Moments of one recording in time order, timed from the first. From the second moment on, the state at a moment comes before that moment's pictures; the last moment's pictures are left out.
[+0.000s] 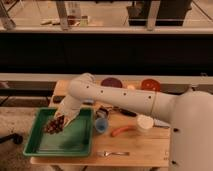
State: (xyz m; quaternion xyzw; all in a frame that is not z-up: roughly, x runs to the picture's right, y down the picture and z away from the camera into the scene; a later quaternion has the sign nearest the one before) arm -0.219 0.150 0.705 -0.21 -0.42 -0.38 0.80
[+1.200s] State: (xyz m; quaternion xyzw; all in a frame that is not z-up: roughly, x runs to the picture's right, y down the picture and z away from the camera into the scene) arm -0.226 0.158 0.705 -0.21 -0.41 -0.39 0.79
